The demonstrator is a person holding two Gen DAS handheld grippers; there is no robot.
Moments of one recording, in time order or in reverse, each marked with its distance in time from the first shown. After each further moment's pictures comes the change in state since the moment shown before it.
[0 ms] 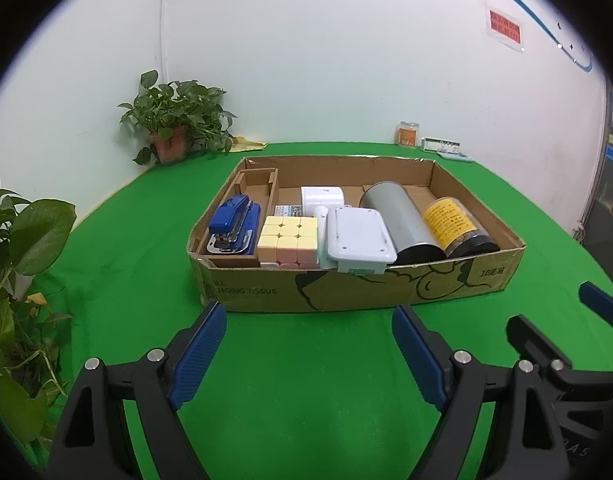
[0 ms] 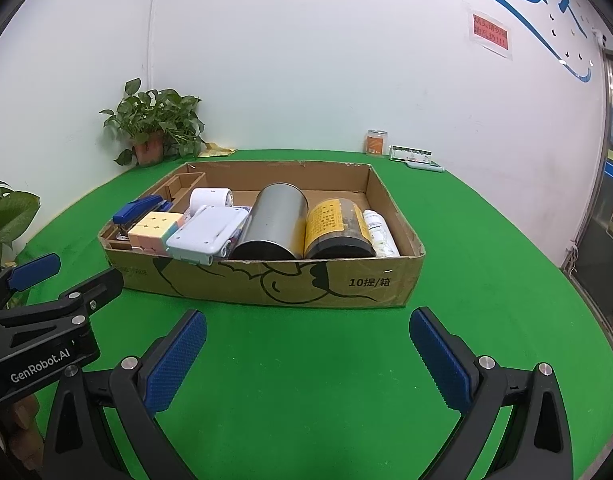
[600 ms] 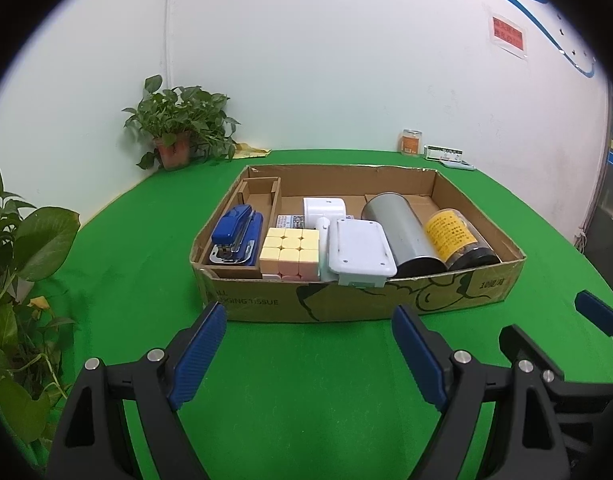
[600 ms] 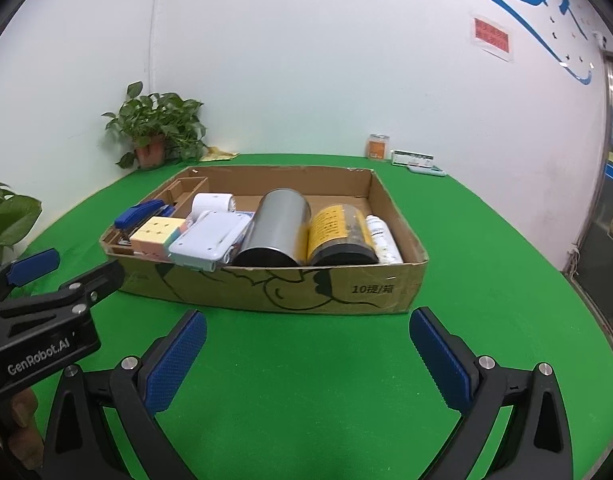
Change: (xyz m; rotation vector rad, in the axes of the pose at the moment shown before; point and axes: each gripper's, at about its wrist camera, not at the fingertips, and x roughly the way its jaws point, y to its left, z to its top) left arm -0.005 0.001 0.006 -0.014 -0.033 -0.007; right arm 0.001 -0.003 0.005 0.000 -0.019 0.018
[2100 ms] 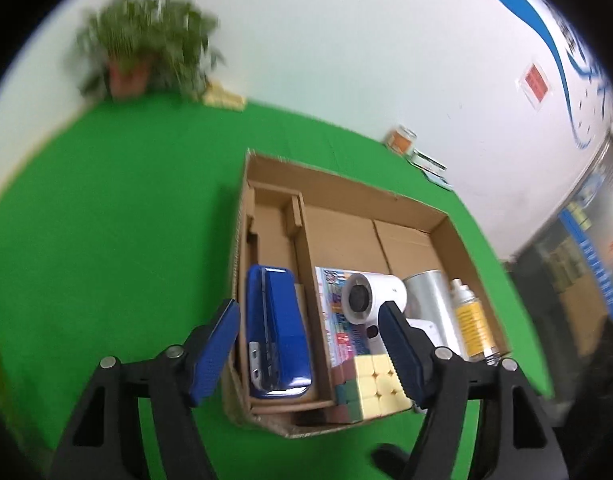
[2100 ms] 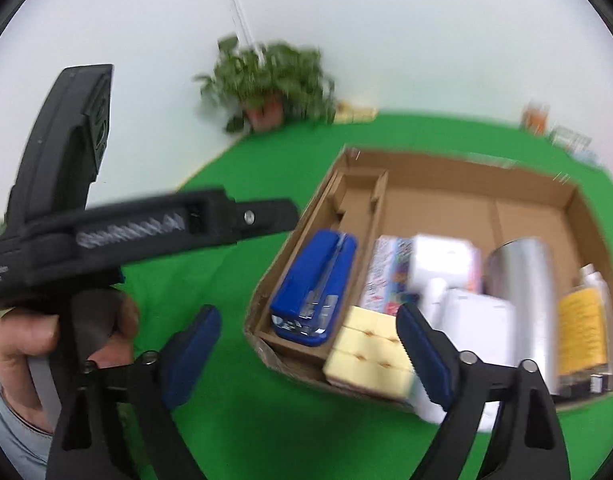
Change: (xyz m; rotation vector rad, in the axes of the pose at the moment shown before) left arm 0.135 0.148 0.124 -0.181 0.209 -0.305; right arm 0.120 0.170 0.121 -0.061 0.205 0.424
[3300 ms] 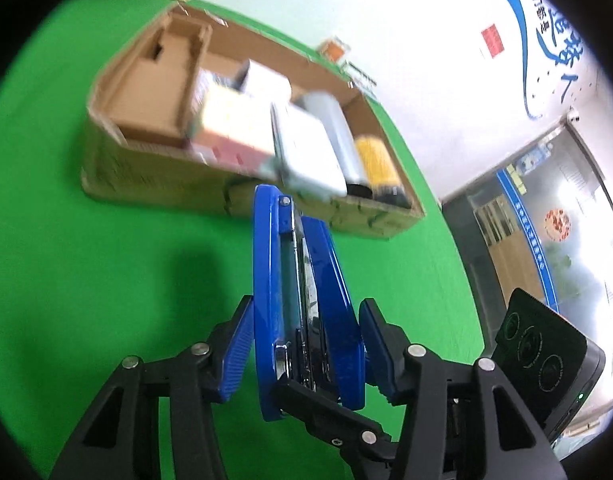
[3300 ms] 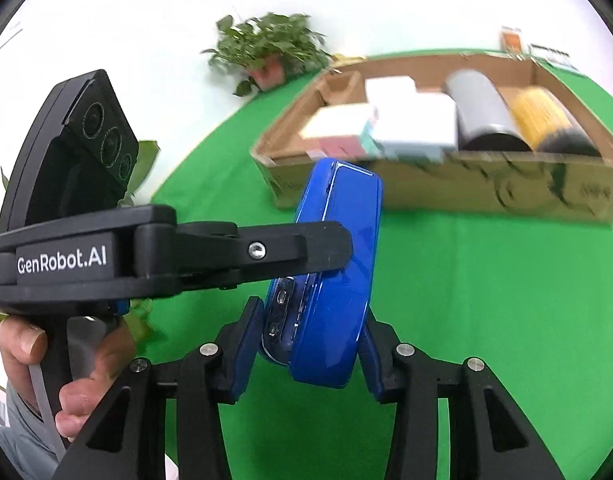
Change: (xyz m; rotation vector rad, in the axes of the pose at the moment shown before) left arm -0.012 -0.055 -0.137 -0.122 0.277 -0.336; right arm -0.078 -0.029 -0.157 0.135 0.118 0.154
